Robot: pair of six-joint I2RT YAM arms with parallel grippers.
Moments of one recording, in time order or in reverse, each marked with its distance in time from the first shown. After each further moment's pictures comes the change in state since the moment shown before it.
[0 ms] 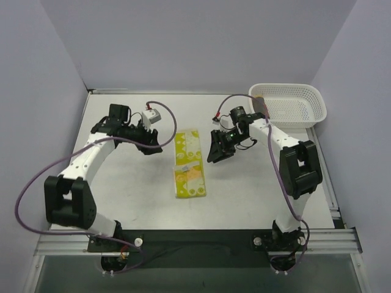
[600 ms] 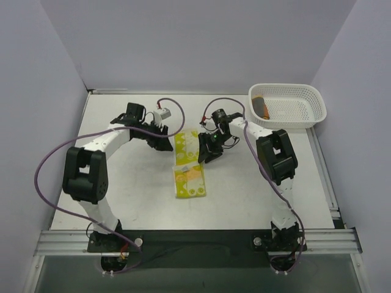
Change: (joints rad) left arm -0.070 0.148 -0.005 0.119 0.002 -0.113; right arm 0.100 0.296 0.232 0.053 0.196 0.091
